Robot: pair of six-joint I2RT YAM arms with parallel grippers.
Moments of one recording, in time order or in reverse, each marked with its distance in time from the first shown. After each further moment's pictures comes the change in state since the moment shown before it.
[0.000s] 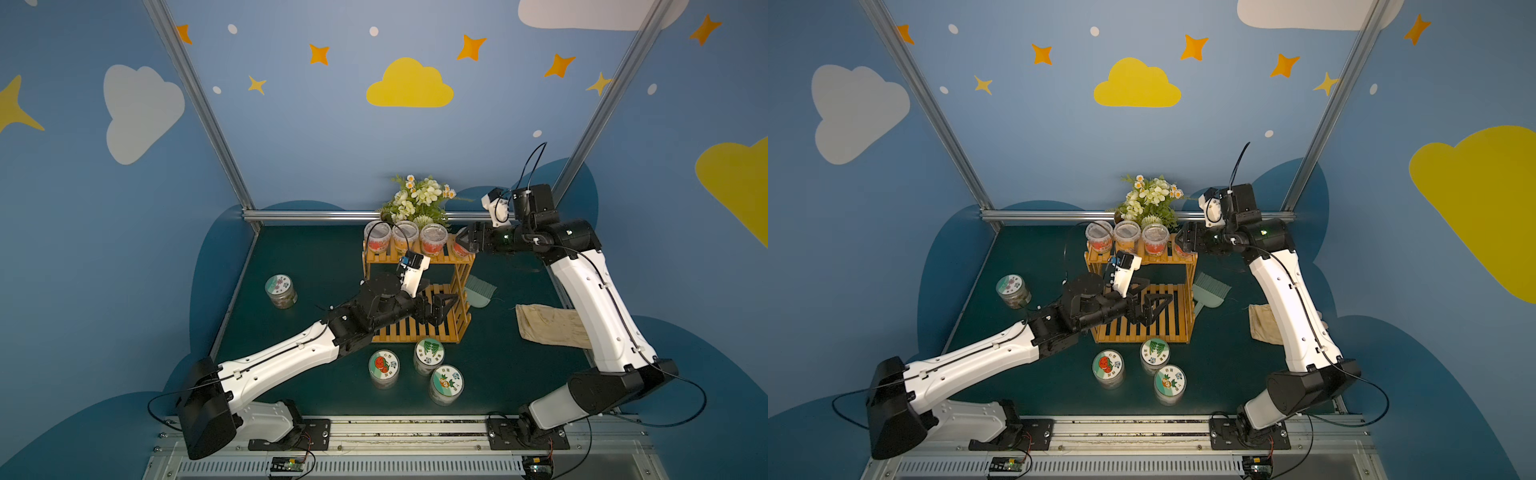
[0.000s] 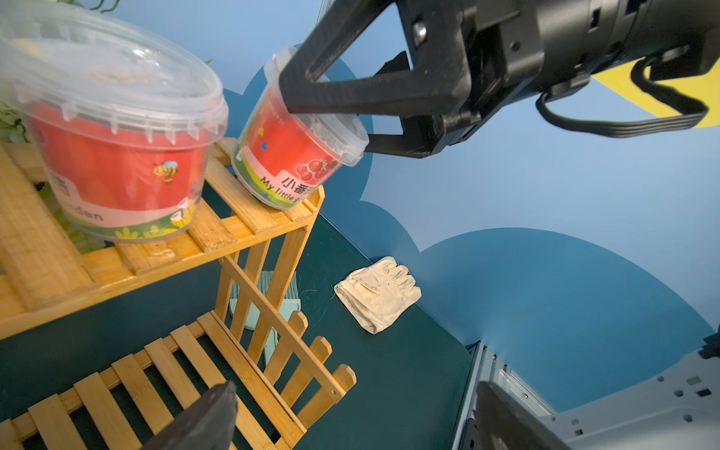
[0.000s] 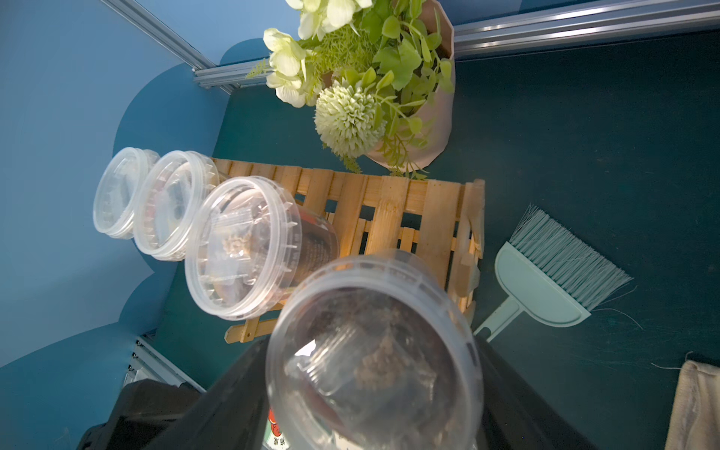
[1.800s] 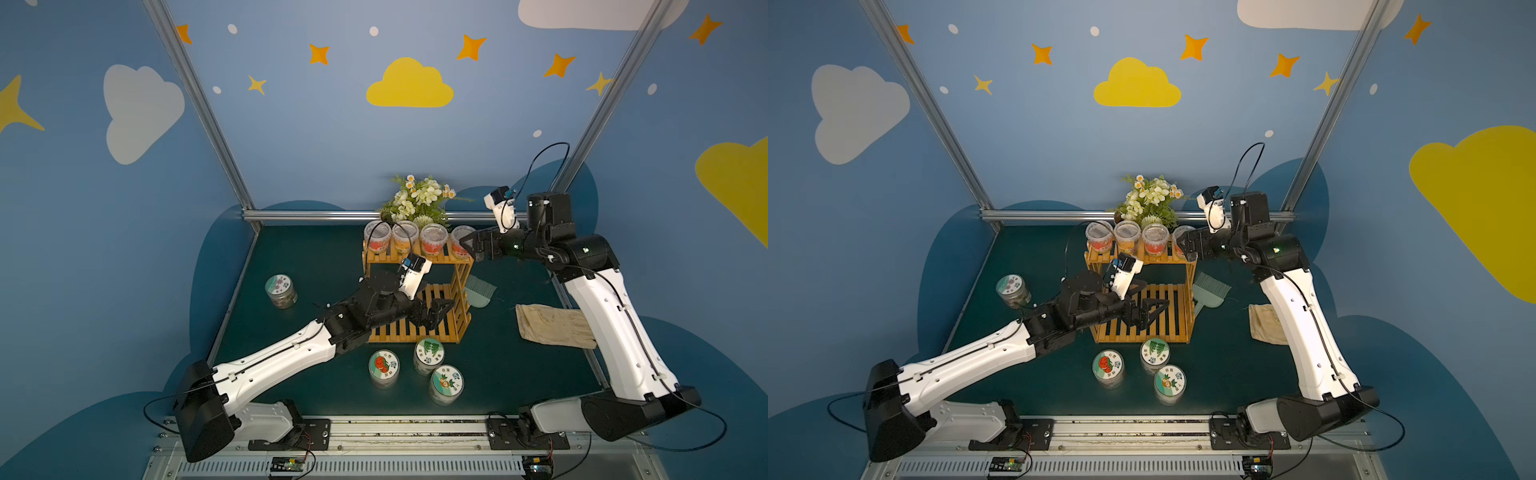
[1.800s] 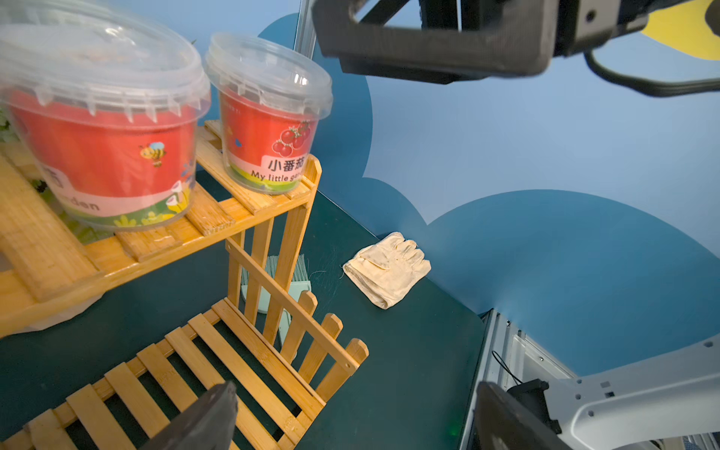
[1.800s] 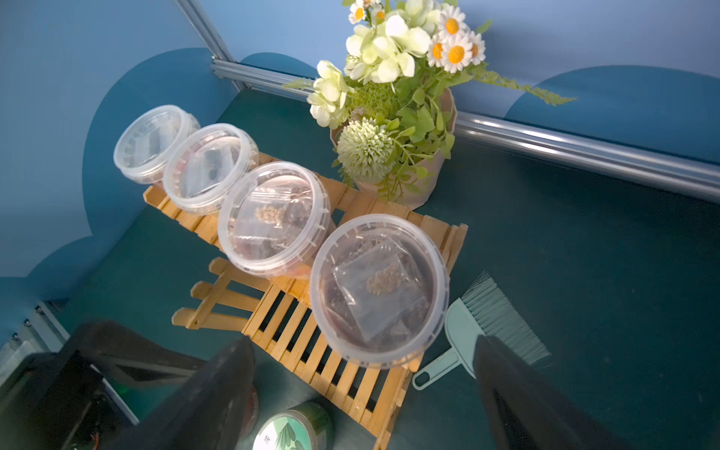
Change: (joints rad) left arm 0.022 -0.016 0.022 -0.106 0.046 0.121; right arm 0.003 -0.166 -0.163 0.158 0.016 -0.330
